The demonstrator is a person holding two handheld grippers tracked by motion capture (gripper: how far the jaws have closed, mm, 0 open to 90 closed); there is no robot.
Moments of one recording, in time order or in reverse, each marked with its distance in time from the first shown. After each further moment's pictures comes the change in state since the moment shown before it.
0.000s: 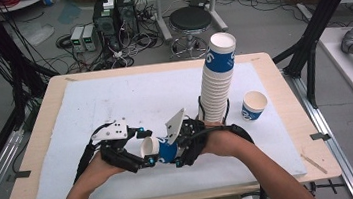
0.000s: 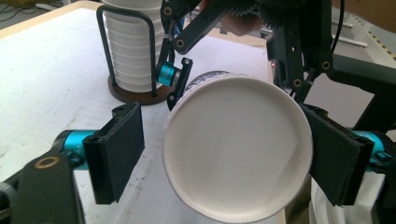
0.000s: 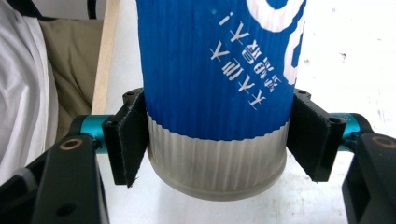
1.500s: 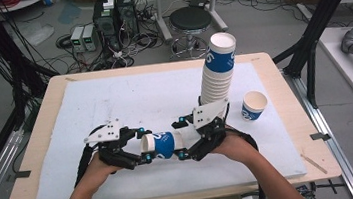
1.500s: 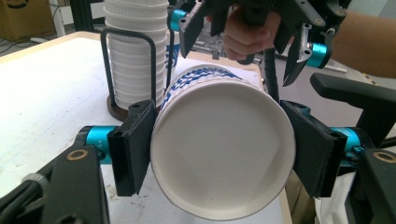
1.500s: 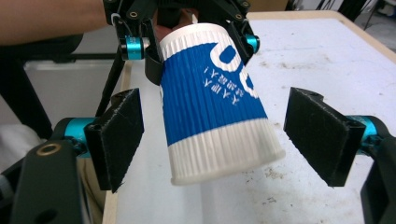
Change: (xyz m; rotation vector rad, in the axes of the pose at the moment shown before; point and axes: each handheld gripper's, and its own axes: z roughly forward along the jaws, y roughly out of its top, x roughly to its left) left arm 0.015 -0.021 -0.004 -0.145 -0.049 0.014; right arm 0.006 -0.044 -0.025 -0.507 -0.059 0.214
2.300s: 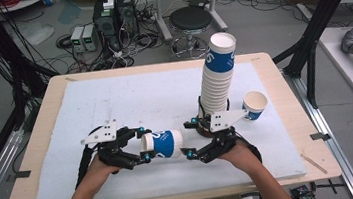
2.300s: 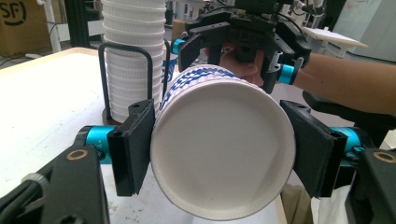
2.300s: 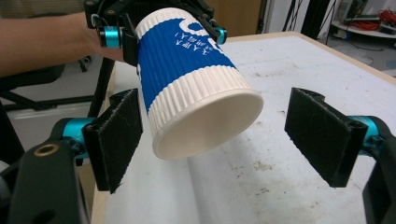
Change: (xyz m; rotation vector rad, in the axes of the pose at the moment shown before) left arm 0.002 -0.006 0.000 -0.074 -0.027 -0.002; right arm 0.005 -0.044 -0.010 -0.176 -0.096 0.097
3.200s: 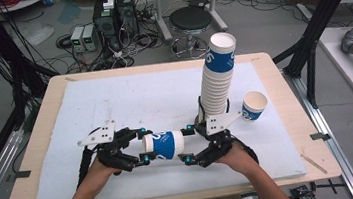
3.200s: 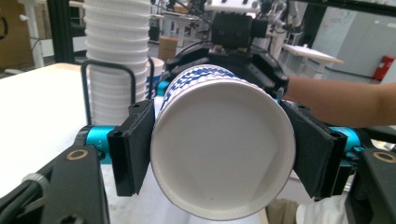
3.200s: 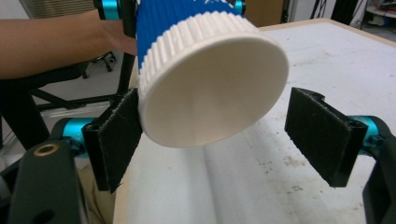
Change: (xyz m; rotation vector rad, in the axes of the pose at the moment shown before) left arm -0.004 0.000 0.000 -0.075 -0.065 -0.009; right arm 0.001 -0.011 0.012 0.021 0.105 0.050
